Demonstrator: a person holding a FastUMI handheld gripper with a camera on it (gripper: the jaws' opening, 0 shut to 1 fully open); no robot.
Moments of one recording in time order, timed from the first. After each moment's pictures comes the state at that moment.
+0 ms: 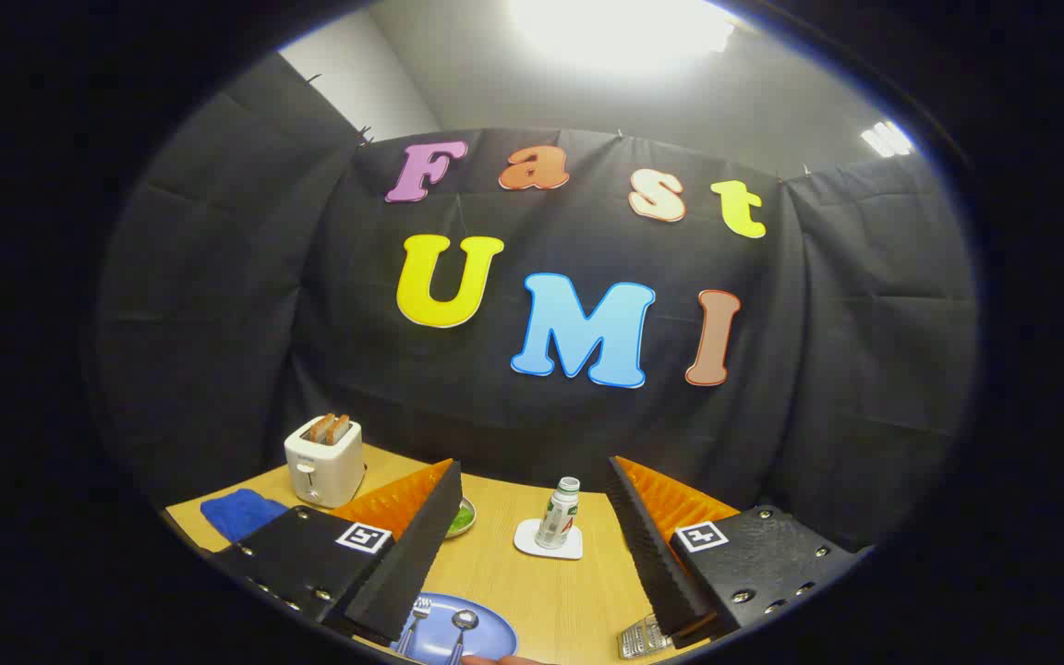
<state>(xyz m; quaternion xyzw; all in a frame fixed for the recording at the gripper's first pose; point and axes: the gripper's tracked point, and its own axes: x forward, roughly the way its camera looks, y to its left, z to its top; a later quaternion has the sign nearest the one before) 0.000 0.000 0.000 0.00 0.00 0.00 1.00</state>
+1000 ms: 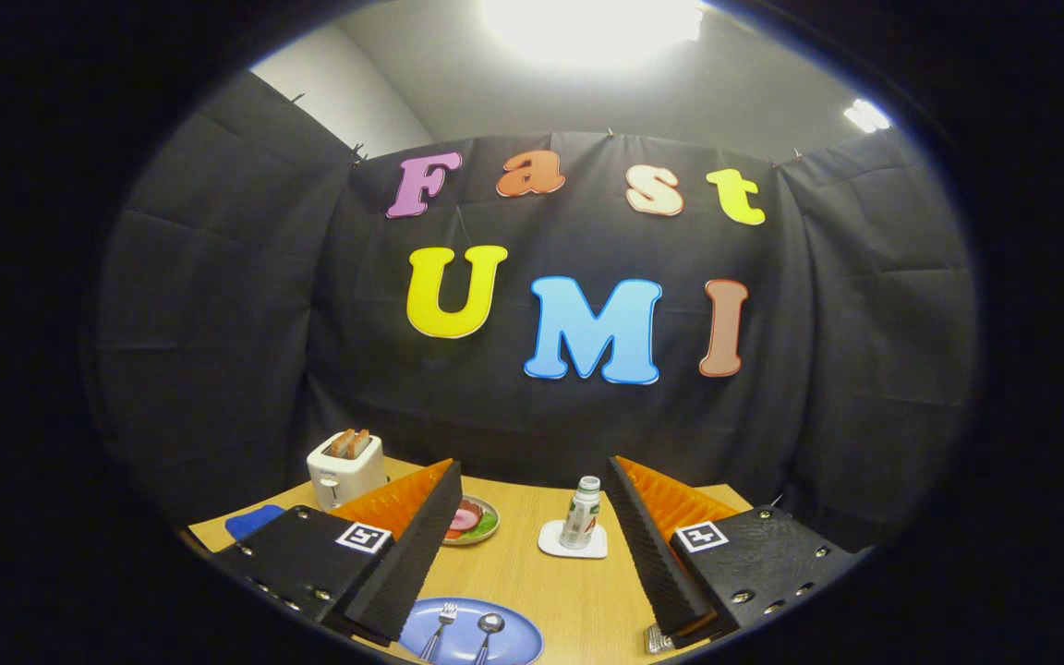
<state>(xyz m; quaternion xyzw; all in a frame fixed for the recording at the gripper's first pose) -0.007 0.012 -0.014 0.05 0.00 0.03 1.00</state>
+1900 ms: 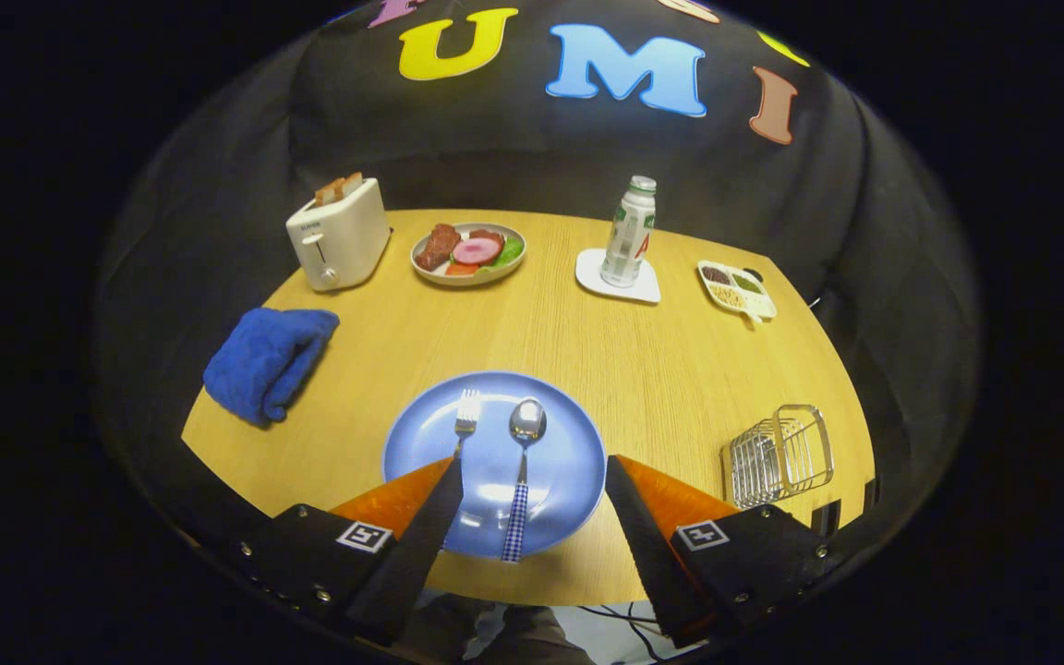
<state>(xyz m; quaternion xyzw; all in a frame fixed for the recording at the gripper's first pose) -0.043 0.077 -0.256 0.04 0.41 0.06 0.91</state>
